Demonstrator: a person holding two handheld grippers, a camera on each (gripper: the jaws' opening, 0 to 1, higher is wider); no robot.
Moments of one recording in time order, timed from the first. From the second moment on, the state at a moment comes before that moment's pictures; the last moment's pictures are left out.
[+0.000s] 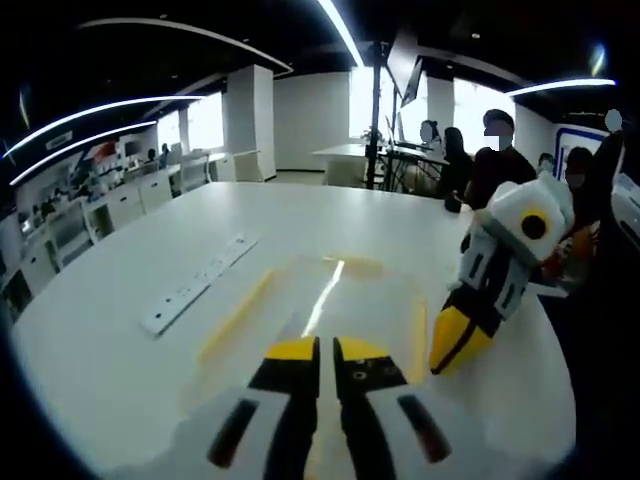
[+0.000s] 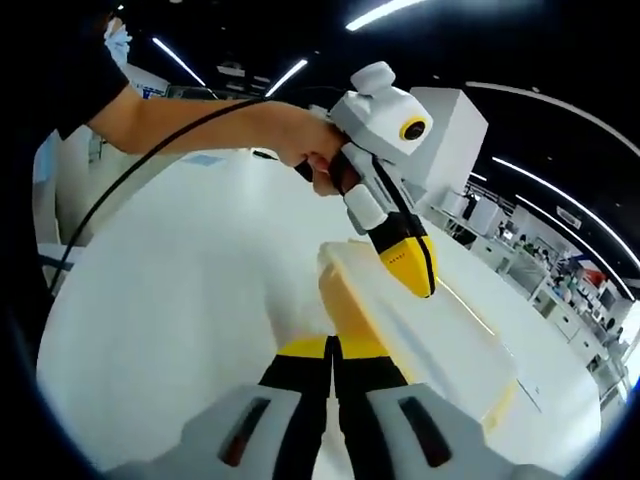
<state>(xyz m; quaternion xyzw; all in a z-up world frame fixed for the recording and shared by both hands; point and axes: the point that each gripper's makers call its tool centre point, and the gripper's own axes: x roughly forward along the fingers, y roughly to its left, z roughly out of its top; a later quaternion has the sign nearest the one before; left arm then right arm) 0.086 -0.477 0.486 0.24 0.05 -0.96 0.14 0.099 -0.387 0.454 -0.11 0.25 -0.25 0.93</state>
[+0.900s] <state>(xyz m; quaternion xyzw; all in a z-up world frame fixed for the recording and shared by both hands) 0.080 -0.476 0.481 0.26 0.03 -0.96 0.13 0.102 -0.394 0.451 -0.15 0.28 -0.28 0.91</state>
